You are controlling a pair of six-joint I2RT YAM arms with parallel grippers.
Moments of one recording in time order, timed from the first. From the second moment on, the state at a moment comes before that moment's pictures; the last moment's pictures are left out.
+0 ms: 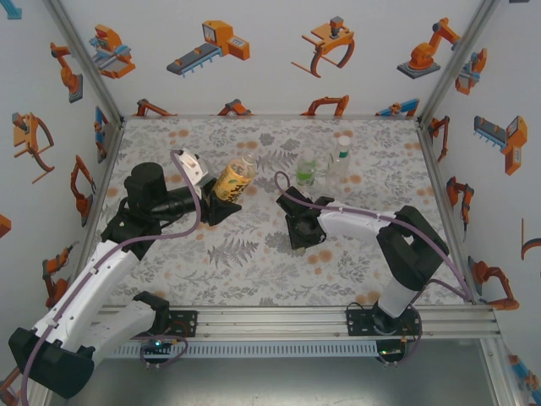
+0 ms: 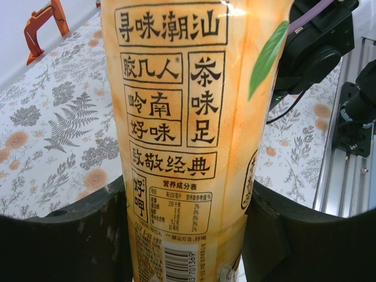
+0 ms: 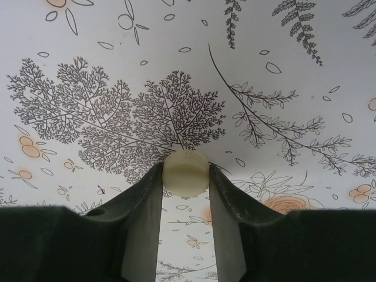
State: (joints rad) left arm -0.47 0.91 0.87 -0.19 0.70 0.16; right arm 0.80 1.69 0.99 -0.57 0.10 0.55
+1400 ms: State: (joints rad) left arm -0.62 0.94 0.87 -0.29 0.77 0.36; right arm 0.80 0.91 0.95 -0.46 -0.12 0.13
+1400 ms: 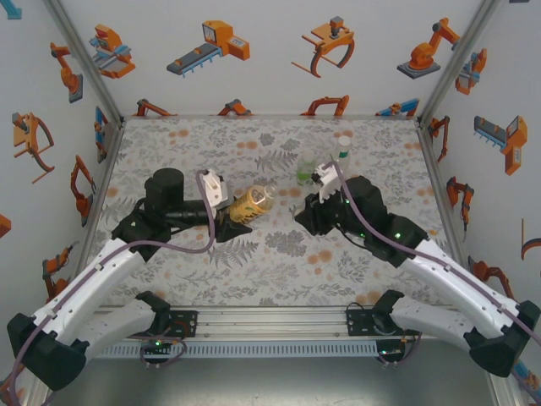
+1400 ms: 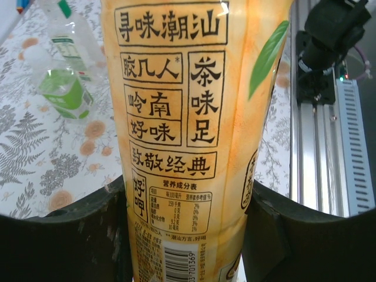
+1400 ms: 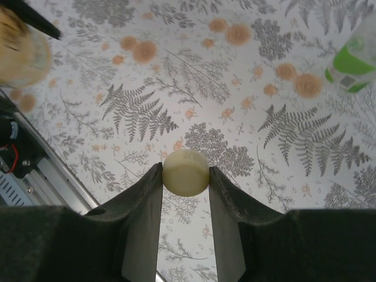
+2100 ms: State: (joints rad) left arm -0.71 0.94 0.86 -0.47 0.79 0.62; right arm 0.79 0.71 0.98 -0.46 -0.58 -0.30
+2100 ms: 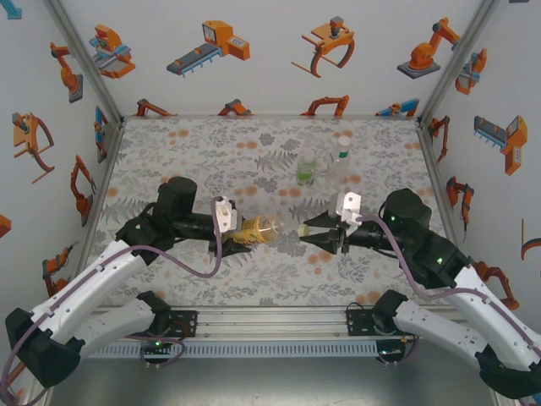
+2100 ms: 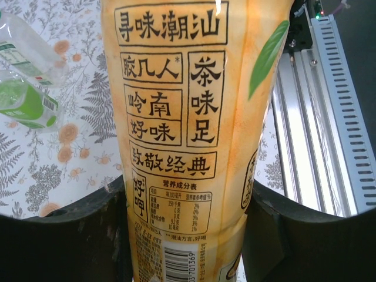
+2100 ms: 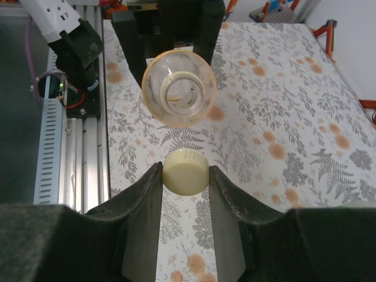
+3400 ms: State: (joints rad) left arm -0.76 0.97 0.86 -0.55 0.73 0.68; right arm 0.79 0.84 1.00 -0.41 -0.77 -0.36
